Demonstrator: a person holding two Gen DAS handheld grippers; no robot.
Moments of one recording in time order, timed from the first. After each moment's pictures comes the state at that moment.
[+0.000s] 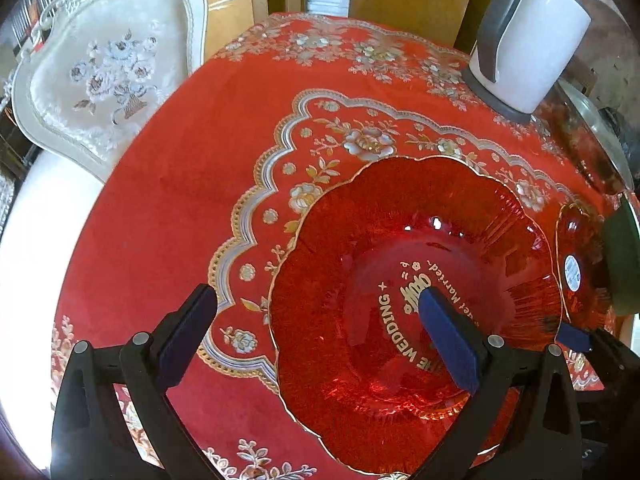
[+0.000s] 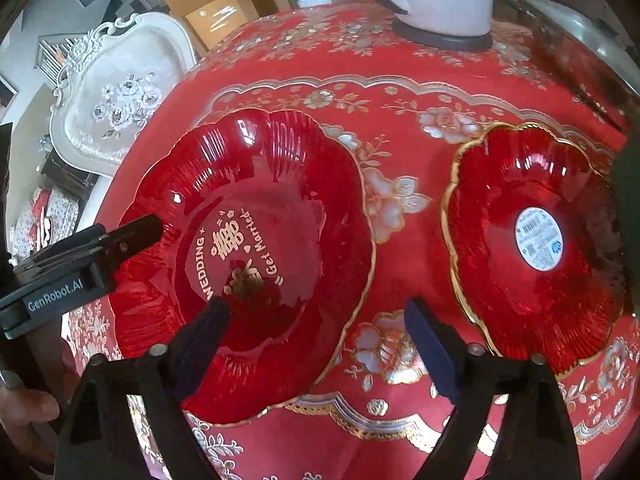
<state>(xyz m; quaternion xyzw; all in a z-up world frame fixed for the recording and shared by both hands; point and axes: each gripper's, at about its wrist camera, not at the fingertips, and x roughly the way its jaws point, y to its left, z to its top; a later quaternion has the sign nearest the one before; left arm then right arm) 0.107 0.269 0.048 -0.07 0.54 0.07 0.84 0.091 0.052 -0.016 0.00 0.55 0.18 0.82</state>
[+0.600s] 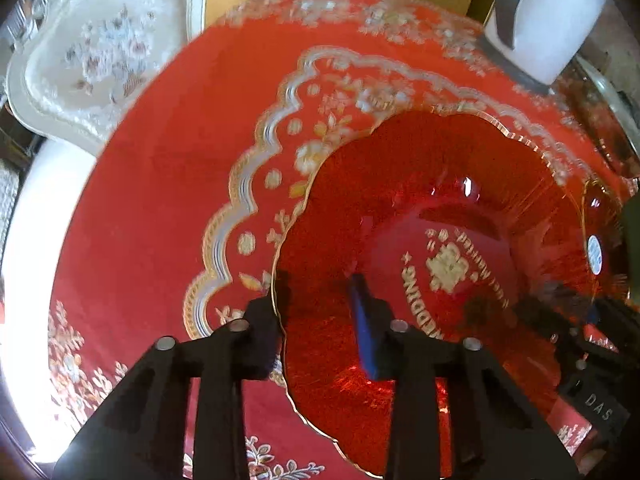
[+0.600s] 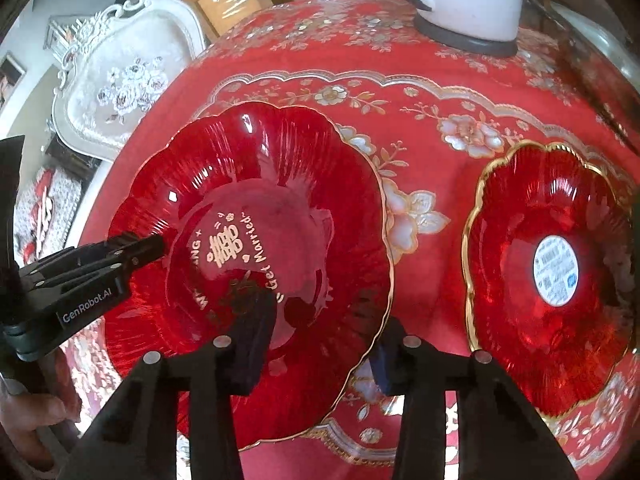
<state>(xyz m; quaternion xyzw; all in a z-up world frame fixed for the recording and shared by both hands) 0.108 0.267 0.026 -0.07 0.58 0.08 0.81 0.107 0.061 -0.022 -0.03 0.55 0.20 0.81</state>
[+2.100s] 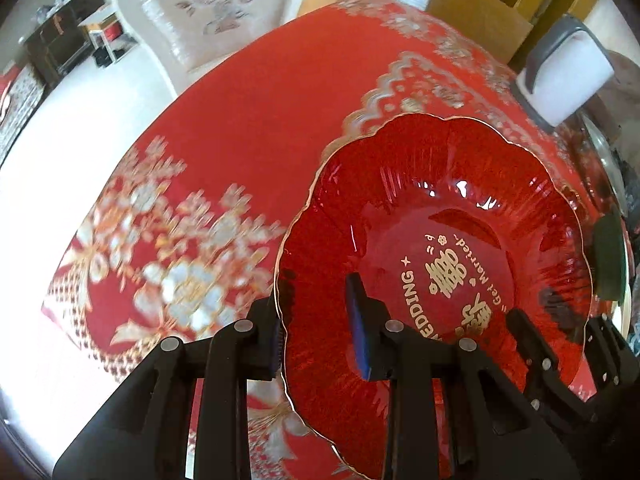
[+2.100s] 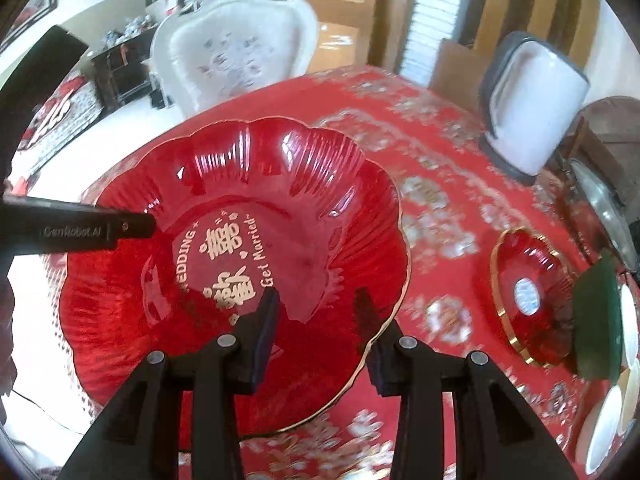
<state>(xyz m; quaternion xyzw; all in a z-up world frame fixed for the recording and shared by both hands) -0.046 0.315 0.050 -0.18 0.55 0.15 0.80 -0.026 0.120 0.005 -0.22 0.41 0.26 0.85</state>
